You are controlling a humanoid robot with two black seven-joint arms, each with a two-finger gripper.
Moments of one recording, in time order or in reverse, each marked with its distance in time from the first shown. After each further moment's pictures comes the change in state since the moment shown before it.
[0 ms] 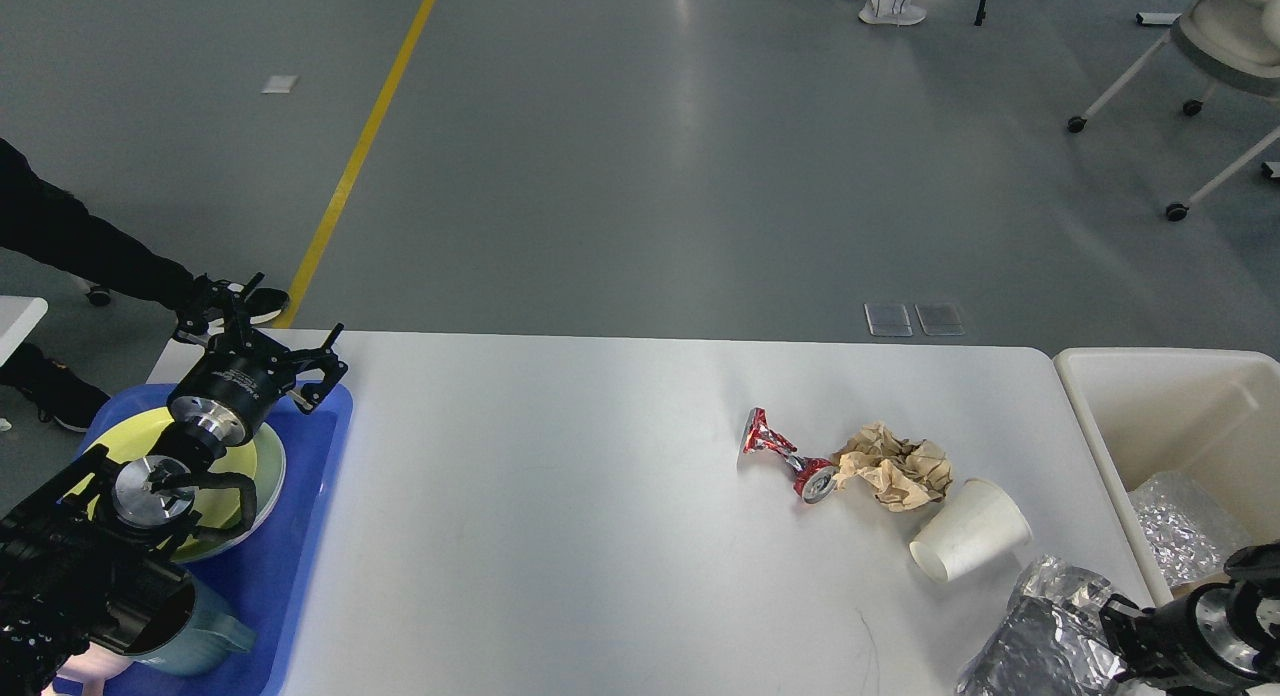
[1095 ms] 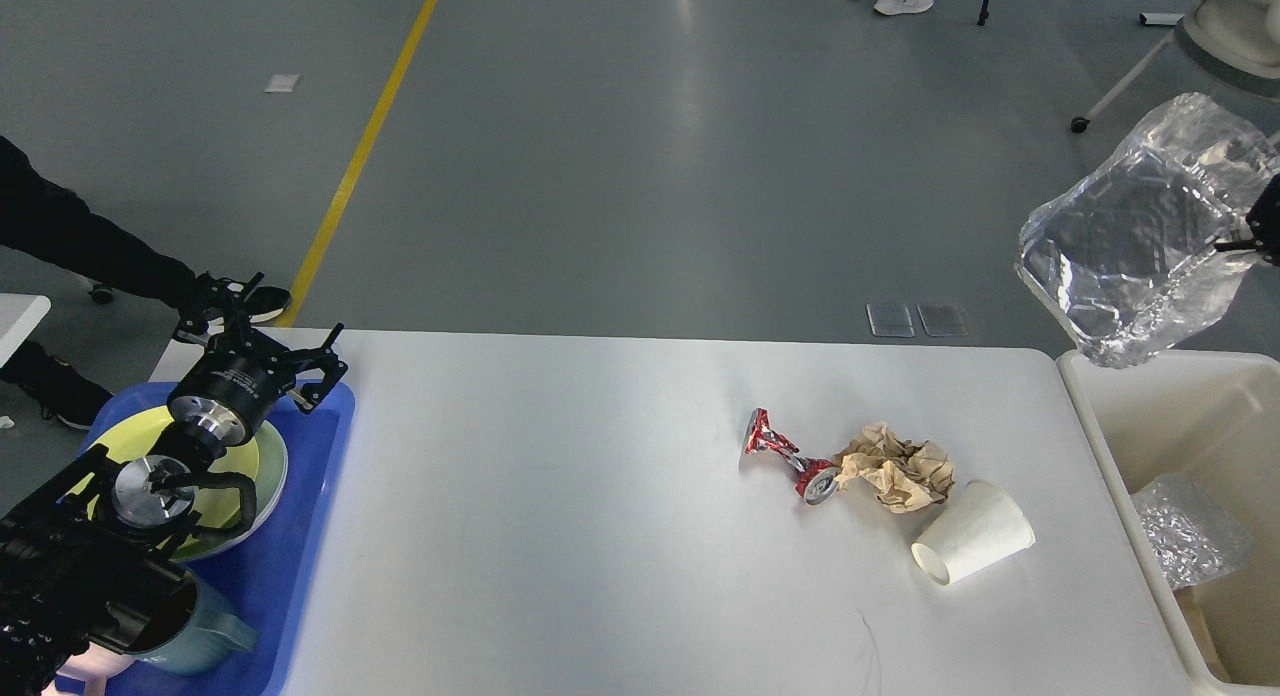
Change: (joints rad) left arm 0.000 0.000 0.000 0.000 0.000 0.000 0.000; right arm 0.797 -0.330 0.037 -0.012 -0.028 0.285 0.001
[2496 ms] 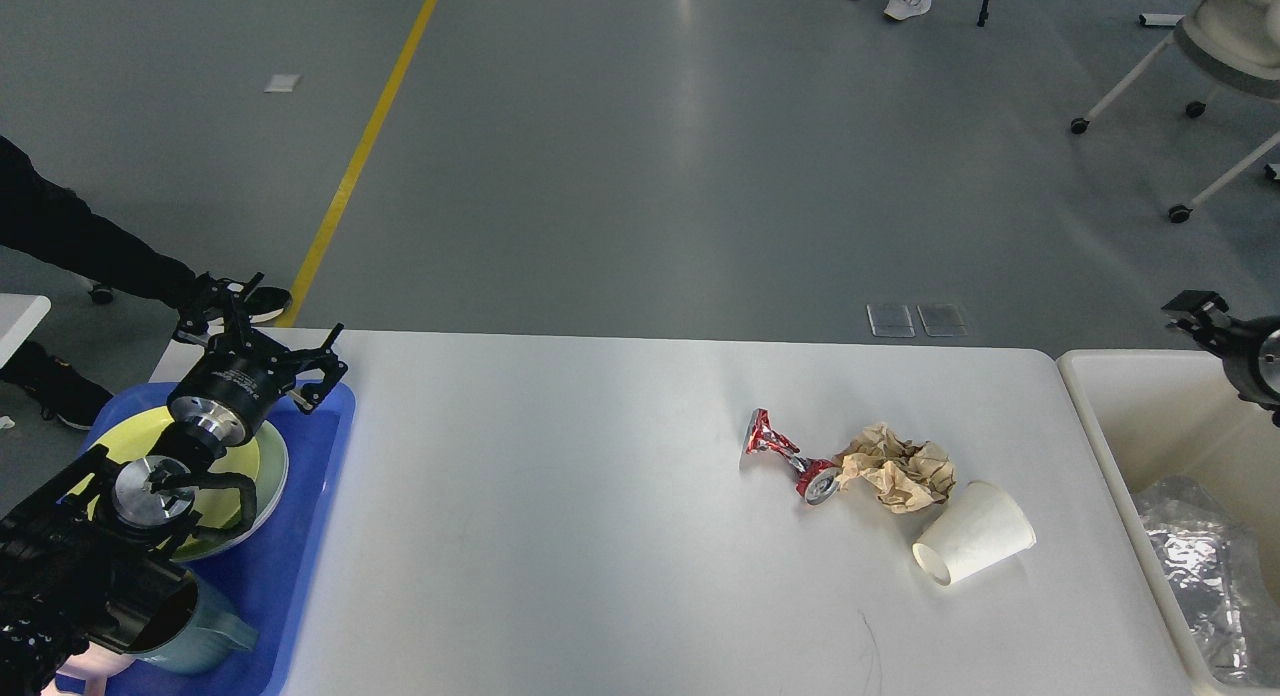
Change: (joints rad) left arm 0.000 0.000 0.000 0.000 0.000 0.000 0.000; right arm -0.588 0.374 0.078 -0.359 0.011 -0.367 -0.005
